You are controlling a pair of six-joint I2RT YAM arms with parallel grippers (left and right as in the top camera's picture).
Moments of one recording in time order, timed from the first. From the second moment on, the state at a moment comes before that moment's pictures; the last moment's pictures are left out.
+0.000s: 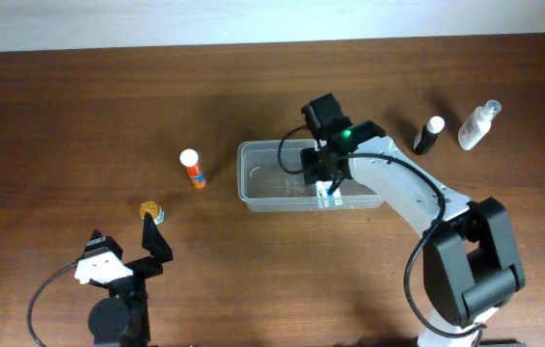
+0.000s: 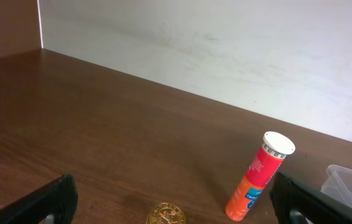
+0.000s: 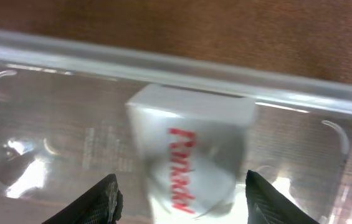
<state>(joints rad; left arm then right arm) 0.02 0.02 0.01 -0.06 -0.18 -0.26 0.44 1.89 1.38 -0.75 0.06 0.28</state>
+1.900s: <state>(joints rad) 0.02 0.02 0.01 -0.06 -0.18 -0.26 0.45 1.96 1.44 -0.78 -0.21 0.29</state>
